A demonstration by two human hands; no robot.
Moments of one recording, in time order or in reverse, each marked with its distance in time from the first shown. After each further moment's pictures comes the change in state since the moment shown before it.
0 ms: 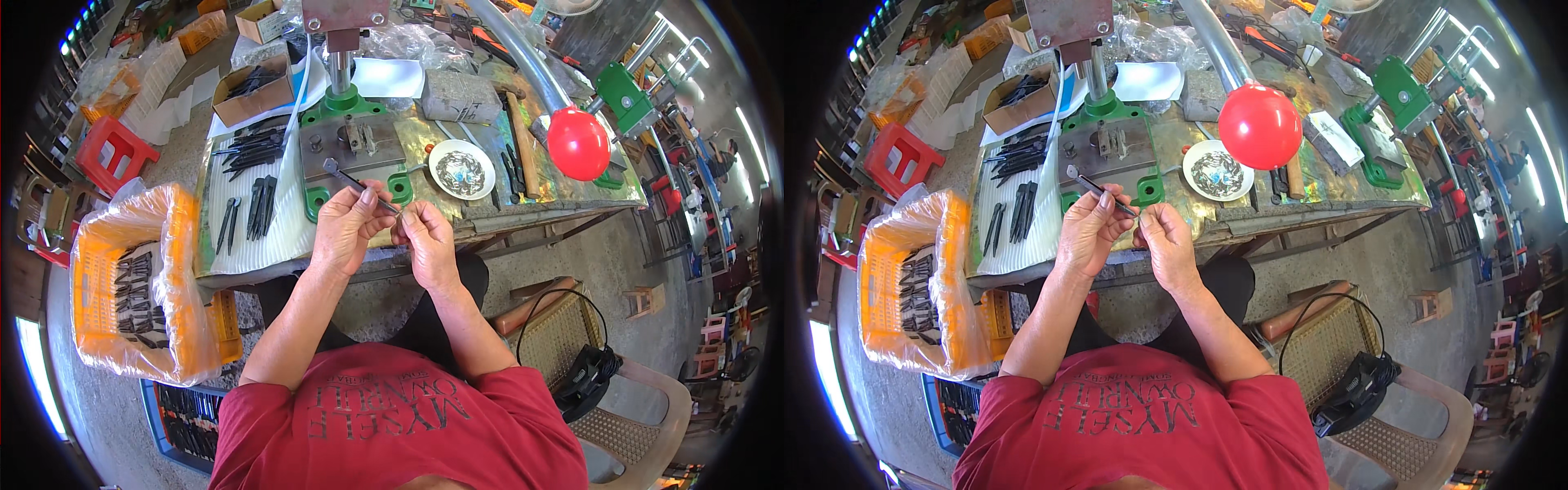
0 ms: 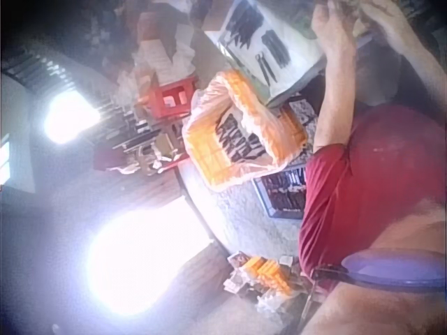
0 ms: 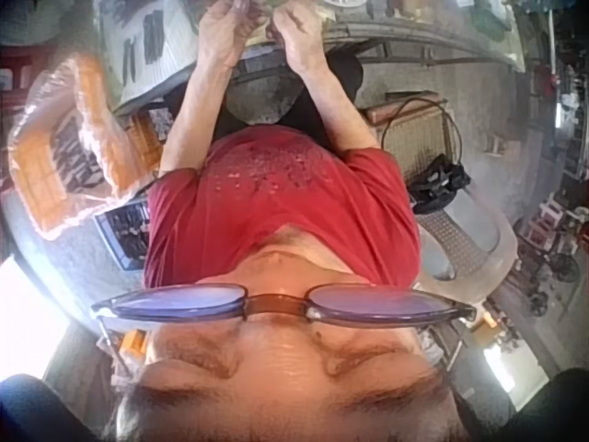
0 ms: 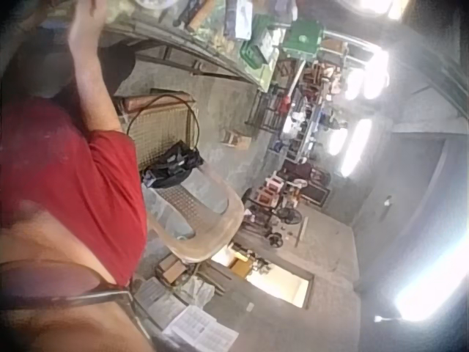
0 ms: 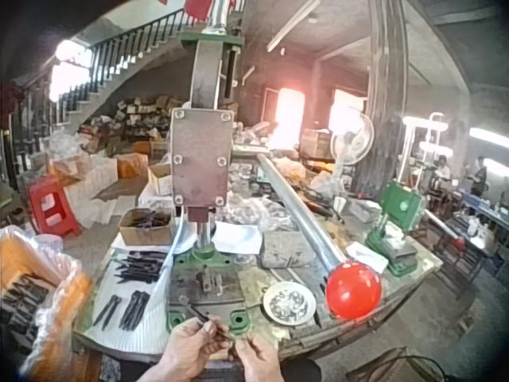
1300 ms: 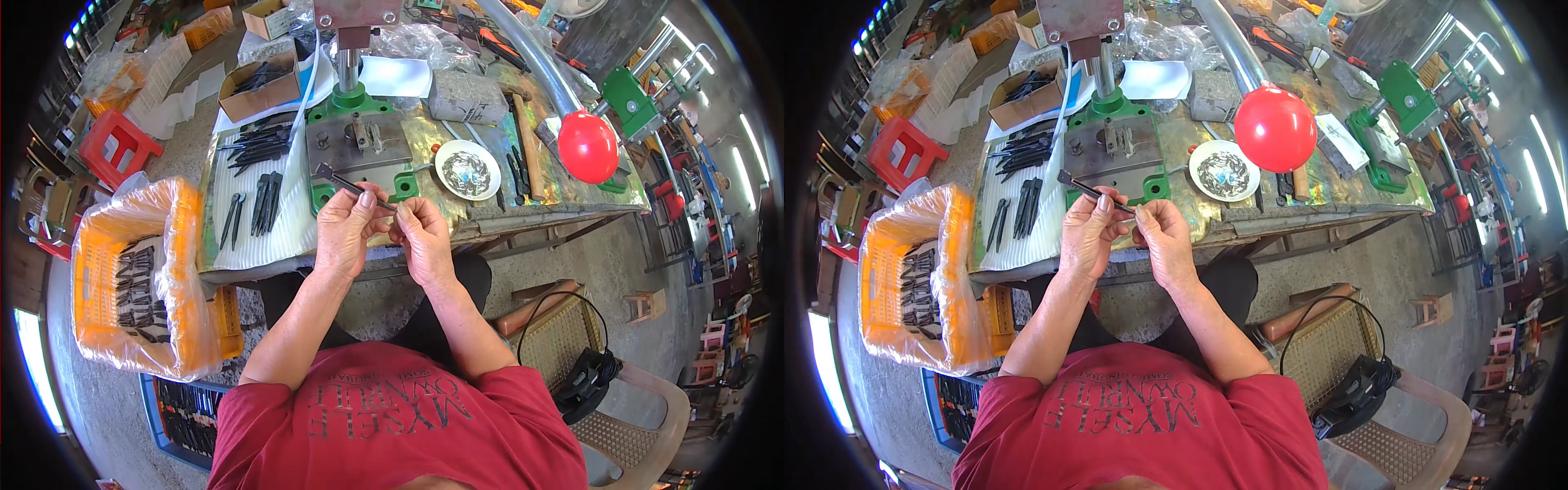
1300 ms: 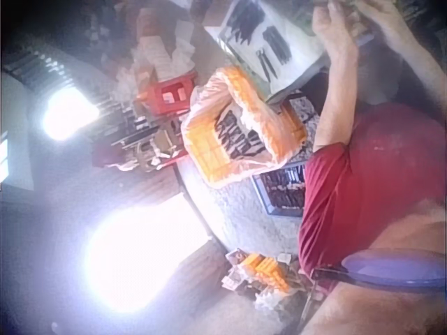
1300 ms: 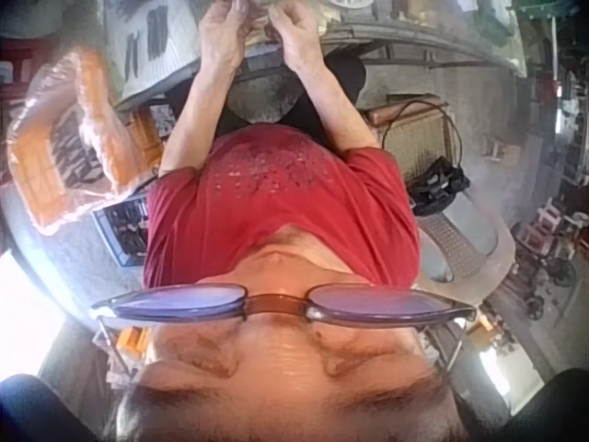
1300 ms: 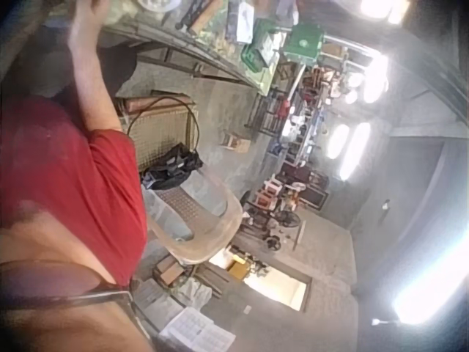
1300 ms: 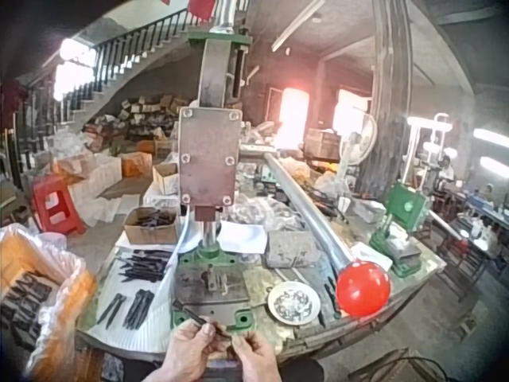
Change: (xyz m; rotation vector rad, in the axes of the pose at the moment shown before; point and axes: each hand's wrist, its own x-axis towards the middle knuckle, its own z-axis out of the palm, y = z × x) left_hand -0.006 -0.003 -0.005 0.078 0.079 0.115; right_hand 0.007 0.012 0.004 0.157 0.036 0.073
